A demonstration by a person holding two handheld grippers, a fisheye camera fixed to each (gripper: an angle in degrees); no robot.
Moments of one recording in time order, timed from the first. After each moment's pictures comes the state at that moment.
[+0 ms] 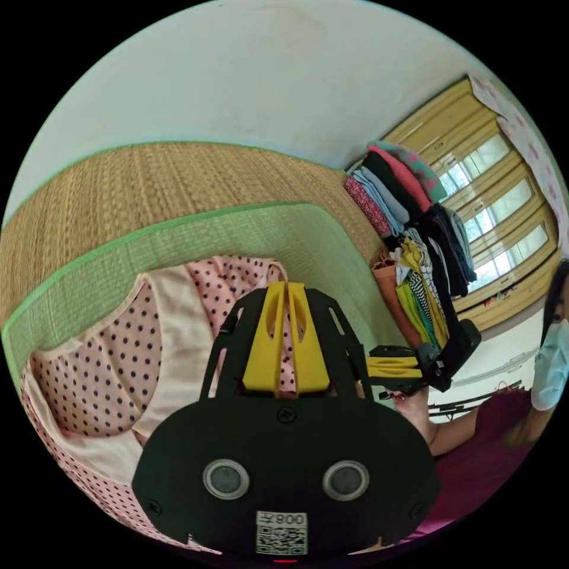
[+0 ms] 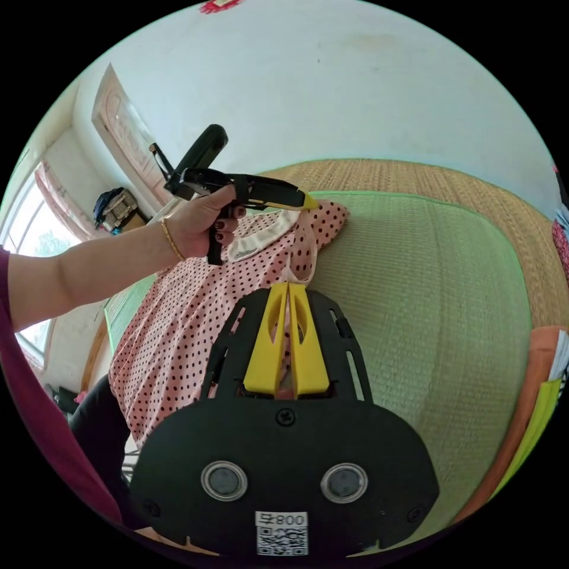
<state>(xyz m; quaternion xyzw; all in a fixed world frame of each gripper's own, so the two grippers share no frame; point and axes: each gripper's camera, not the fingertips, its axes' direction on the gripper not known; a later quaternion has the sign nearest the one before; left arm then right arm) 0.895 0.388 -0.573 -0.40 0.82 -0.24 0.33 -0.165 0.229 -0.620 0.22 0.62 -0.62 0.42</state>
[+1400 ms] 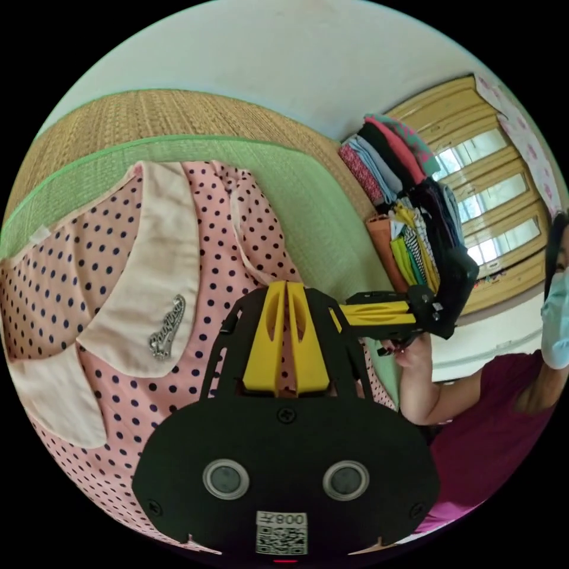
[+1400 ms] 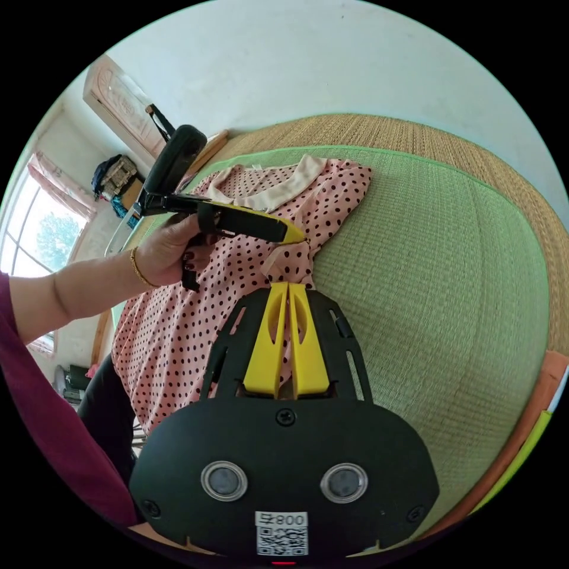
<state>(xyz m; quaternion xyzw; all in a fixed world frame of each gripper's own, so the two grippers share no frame) 0.782 0.525 -0.604 -0.38 0.84 -0.24 0.29 -0.219 0.183 -0.566 0.17 0.68 -0.56 0.44</state>
